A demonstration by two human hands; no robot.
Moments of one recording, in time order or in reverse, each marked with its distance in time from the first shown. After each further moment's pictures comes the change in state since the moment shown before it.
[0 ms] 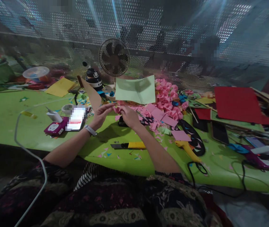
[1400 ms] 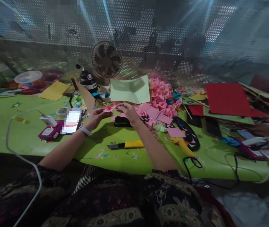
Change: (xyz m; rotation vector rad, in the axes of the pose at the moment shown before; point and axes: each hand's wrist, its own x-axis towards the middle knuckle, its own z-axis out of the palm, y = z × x) left_hand 0.004 -0.018 -0.008 -0.226 -0.082 -0.269; right_hand 0.005 -0.008 -0.021 1.146 0.090 0.410
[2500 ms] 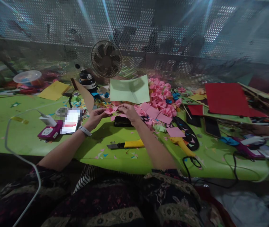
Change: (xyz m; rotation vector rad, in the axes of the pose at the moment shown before) left_hand 0.000 0.004 0.004 0.051 0.040 -0.012; right_hand 0.005 0.003 -0.004 -0.005 0.027 0.090
